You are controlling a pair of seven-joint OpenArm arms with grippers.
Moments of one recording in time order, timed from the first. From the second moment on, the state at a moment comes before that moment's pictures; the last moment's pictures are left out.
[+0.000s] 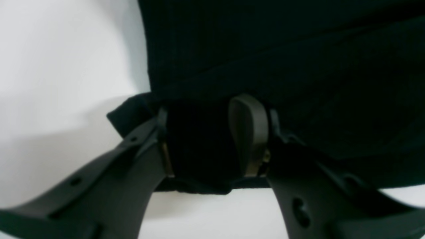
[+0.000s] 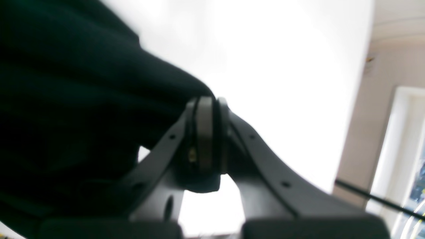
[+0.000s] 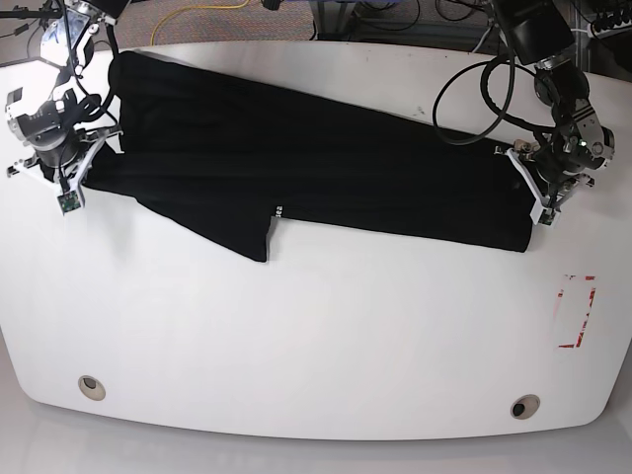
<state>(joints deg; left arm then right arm) 0.3 -9.7 -30.9 85.8 -1.8 -42.5 56.7 -13.4 16.4 35.3 112.9 8.4 40.7 -64.6</state>
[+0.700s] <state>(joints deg) 0.3 -9.8 -30.9 85.8 -1.7 -42.4 56.8 -22.9 10.5 36.6 112.7 8.0 40.8 -65.4</state>
